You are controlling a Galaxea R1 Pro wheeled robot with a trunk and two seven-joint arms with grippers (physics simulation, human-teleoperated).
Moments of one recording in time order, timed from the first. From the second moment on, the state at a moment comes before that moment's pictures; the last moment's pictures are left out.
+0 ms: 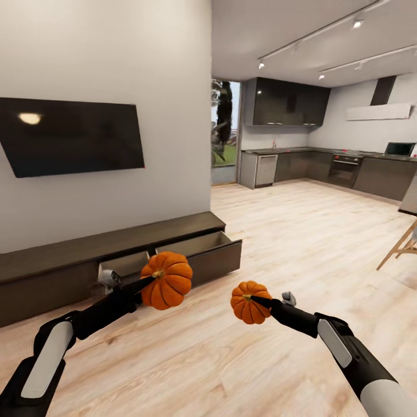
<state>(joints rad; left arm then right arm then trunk) -0.31 0.15 0.13 -1.45 0.99 0.98 -0.78 -0.55 -0.22 0.09 -0.80 -0.74 0.63 0.69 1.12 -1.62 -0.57</state>
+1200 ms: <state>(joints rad) -0.31 0.15 0.13 -1.45 0.99 0.97 -0.77 -0.55 -0.22 0.09 -0.80 -0.74 0.63 0.68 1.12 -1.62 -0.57</state>
